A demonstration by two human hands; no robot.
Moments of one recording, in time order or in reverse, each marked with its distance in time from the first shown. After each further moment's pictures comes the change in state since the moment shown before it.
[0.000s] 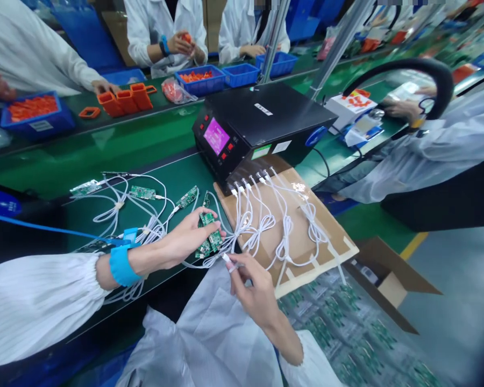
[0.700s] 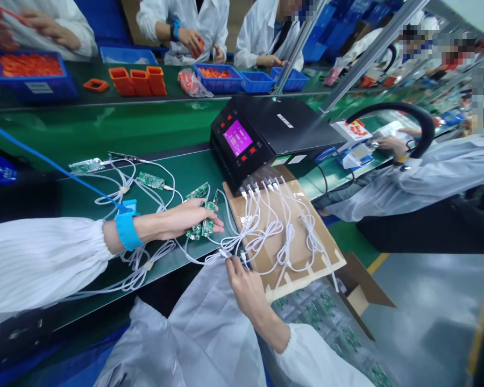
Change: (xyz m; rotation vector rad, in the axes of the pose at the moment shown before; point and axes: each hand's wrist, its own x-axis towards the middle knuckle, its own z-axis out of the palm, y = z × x) left_hand 0.022 0.003 -0.050 -0.108 -0.128 -0.095; right_hand -0.003 0.017 0.017 -1.226 -0.657 -0.206
